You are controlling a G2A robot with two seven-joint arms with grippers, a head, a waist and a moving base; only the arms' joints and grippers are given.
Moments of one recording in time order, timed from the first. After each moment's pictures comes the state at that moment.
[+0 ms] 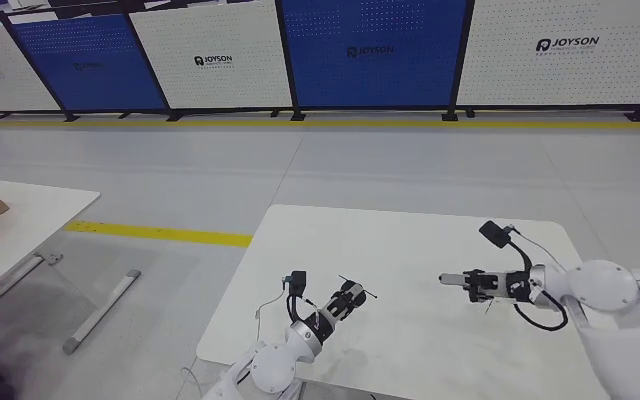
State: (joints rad) left arm 1.61 -1.18 -1.12 -1.82 -0.02 0.02 -0.08; right arm -0.96 -1.05 1.24 -1.43 -0.15 0.01 1.36
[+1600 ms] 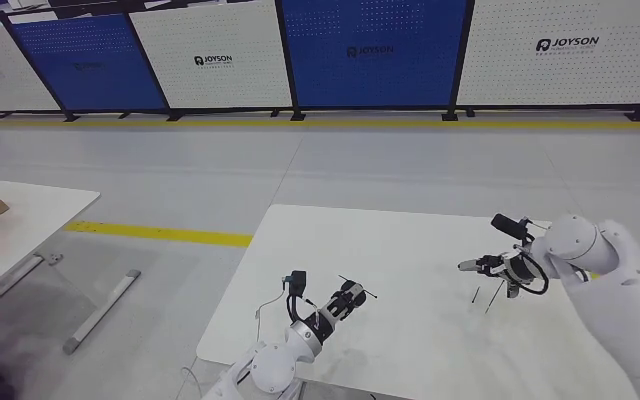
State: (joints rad) left arm 1.61 -1.18 -1.12 -1.82 -0.02 0.02 -0.08; right arm -0.63 -1.07 0.93 -1.09 -0.39 0.34 1.39
